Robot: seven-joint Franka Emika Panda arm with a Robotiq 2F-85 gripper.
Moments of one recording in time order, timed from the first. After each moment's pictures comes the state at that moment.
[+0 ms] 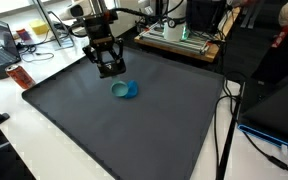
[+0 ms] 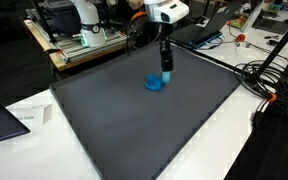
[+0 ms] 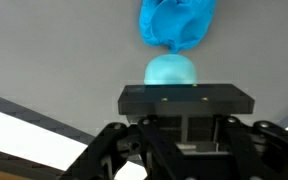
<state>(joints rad) -0.16 0.31 0.15 -2.02 0.29 2.45 -0.91</state>
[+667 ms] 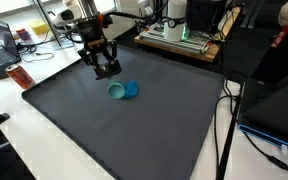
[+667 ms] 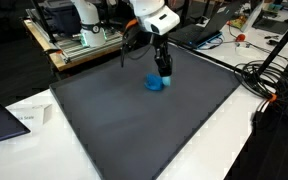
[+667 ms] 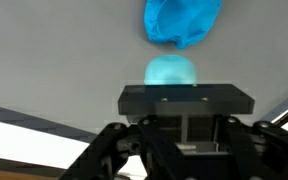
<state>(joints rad) -0.22 0.36 0.16 -1.98 0.45 2.43 -1.04</state>
